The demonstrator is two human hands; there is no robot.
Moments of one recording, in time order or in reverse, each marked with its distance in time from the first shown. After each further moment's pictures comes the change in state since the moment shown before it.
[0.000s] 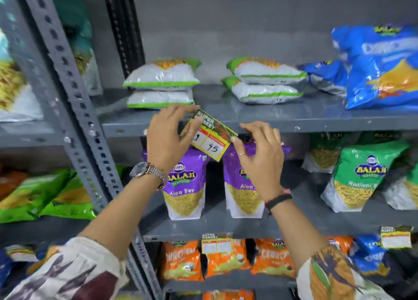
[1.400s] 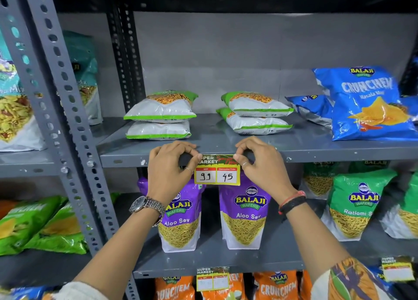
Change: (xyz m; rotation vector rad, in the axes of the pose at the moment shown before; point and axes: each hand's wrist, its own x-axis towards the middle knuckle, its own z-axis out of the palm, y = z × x) left_hand -0.002 0.001 0.006 0.041 -0.108 -0.118; right_hand 0.060 -0.002 -0.027 0.005 -0.360 0.026
